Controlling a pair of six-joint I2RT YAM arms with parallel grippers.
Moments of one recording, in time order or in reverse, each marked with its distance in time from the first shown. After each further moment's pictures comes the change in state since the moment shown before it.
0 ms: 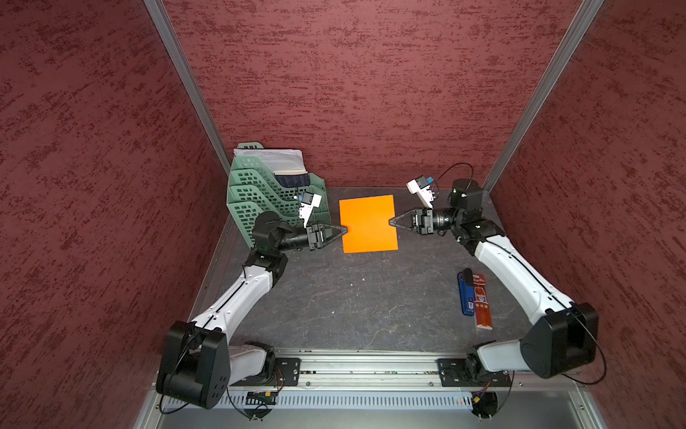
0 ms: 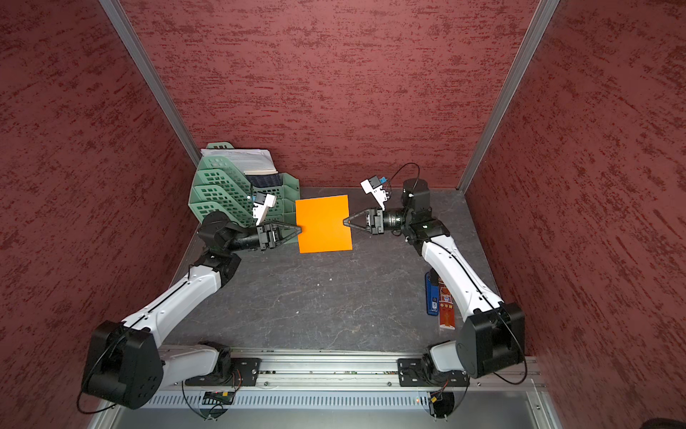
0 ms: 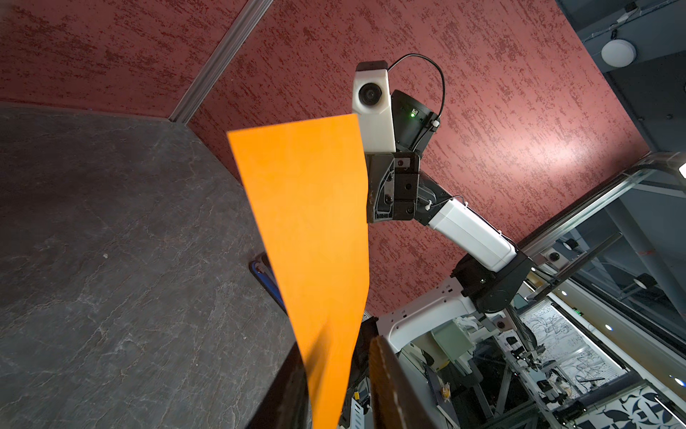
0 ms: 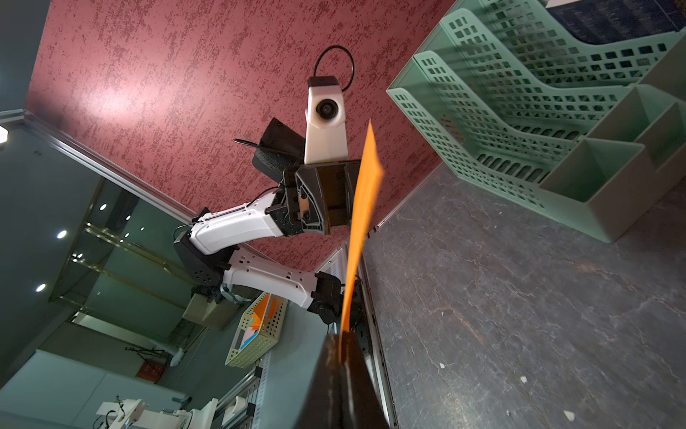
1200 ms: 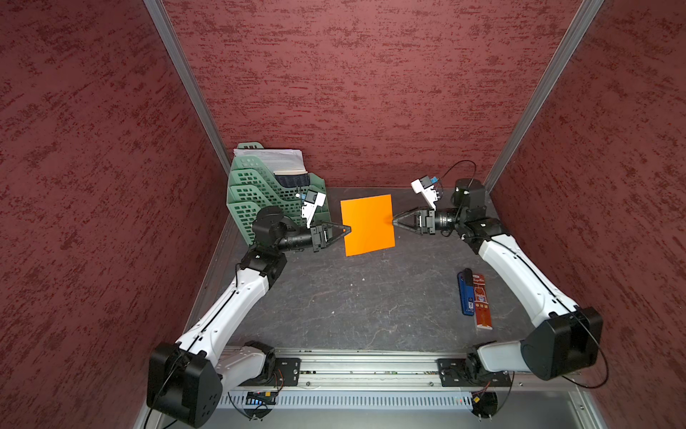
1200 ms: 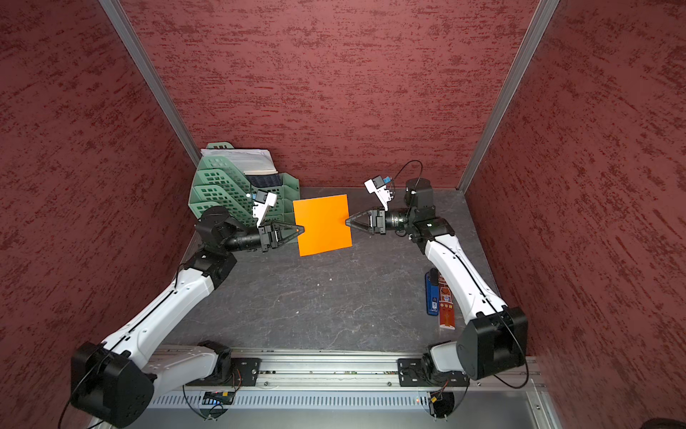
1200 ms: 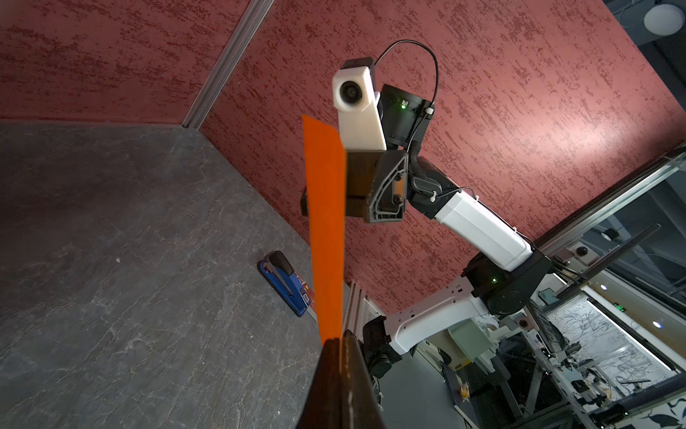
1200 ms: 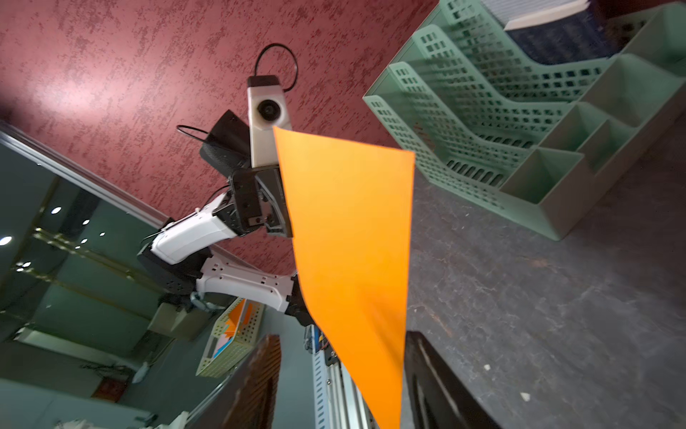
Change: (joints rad) left arm -0.069 -0.107 0.132 -0.397 -0.090 0.228; right arm -0.053 -0.022 0.035 -0.146 0.080 -0.142
